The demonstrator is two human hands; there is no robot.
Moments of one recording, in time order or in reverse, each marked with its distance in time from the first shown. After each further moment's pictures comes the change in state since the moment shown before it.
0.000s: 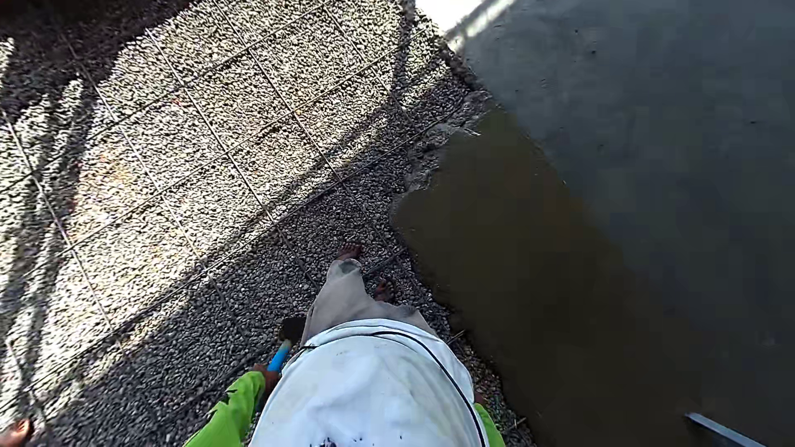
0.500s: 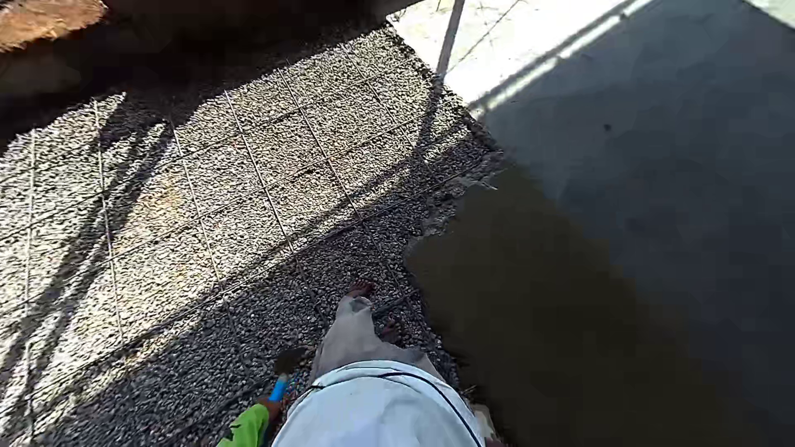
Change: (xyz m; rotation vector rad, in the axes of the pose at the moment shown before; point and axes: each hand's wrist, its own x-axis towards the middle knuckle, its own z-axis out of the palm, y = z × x) left_hand -0.014 0.016 -0.002 -0.318 0.086 0.067; right_hand -0.004 -0.029 -0.045 -0.037 -0.071 0.025
